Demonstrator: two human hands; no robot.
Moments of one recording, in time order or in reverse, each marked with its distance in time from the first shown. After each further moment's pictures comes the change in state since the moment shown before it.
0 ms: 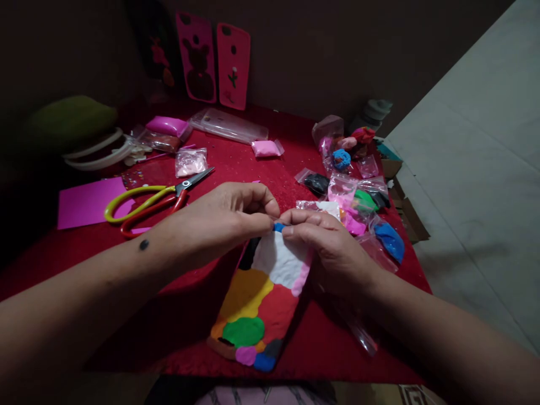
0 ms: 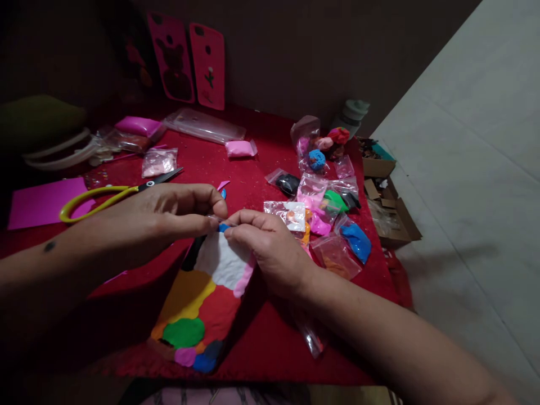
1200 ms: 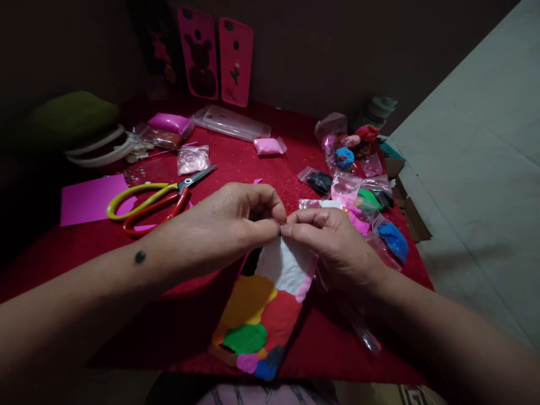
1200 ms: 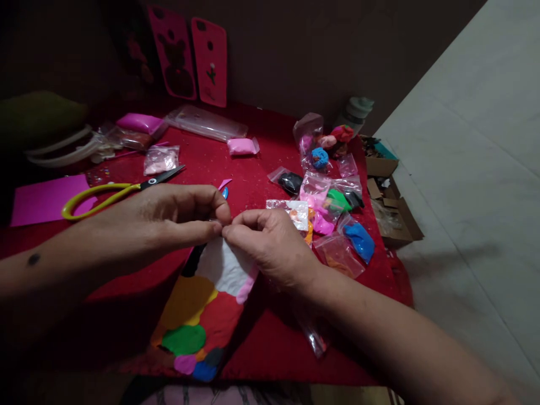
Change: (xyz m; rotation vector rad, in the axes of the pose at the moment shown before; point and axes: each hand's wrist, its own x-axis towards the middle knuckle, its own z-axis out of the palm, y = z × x) left_hand -0.008 -0.002 -0.001 0.148 -0.053 0.060; right_hand 0.000 -0.005 0.000 -0.317 0.094 -0.025
